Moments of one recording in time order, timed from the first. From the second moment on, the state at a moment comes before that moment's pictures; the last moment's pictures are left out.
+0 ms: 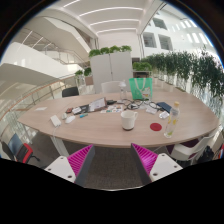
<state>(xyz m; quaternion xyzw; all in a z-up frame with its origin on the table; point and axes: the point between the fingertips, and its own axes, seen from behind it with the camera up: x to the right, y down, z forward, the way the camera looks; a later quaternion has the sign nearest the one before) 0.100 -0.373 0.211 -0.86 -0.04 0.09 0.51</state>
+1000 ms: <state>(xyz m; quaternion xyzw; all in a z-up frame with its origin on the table) 0.406 -0.065 0.072 -0.76 0.08 -0.03 0.64</state>
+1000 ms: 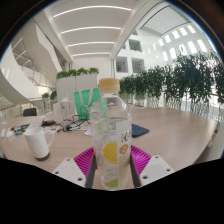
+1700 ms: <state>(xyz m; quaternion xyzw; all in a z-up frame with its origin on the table) 0.363 0.003 0.213 -0.75 -0.20 -0.32 0.55</state>
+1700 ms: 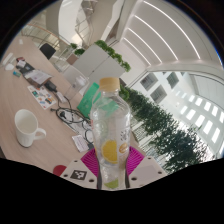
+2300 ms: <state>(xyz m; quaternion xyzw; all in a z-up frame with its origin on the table) 0.261 0.051 0.220 -0.37 -0.67 -0.63 0.13</state>
